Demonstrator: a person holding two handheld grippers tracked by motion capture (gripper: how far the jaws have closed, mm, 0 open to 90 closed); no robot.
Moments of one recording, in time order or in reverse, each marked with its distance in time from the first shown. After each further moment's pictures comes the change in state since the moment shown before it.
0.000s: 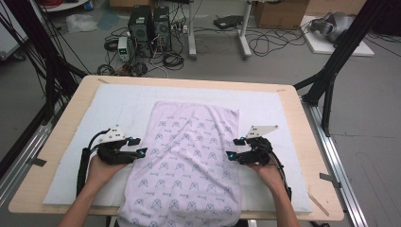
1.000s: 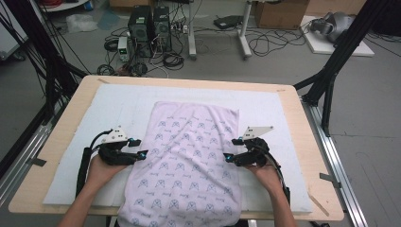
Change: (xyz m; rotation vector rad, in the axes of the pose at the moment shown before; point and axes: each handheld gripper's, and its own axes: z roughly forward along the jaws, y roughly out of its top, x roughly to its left) left arm -0.001 0.001 0.003 0.044 -0.010 0.025; right arm 0.008 0.003 0.007 0.028 -0.019 -0.032
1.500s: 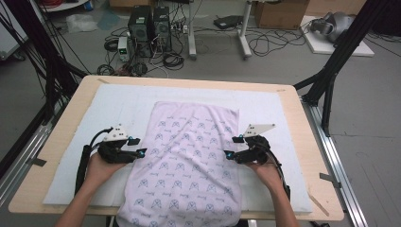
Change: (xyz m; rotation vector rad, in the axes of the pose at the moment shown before) left arm 0.005 0.009 0.000 0.032 0.033 0.014; right arm -0.007 0.003 -0.002 -0.025 0.003 0.006
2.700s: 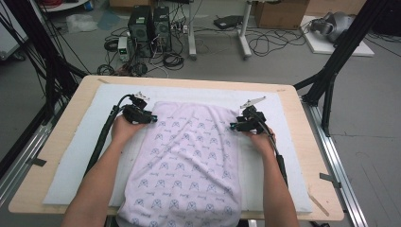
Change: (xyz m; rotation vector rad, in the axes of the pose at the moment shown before) left arm 0.091 0.060 0.102 0.193 0.123 -0.126; right arm -0.104 0.025 0.048 0.164 -0.191 0.112
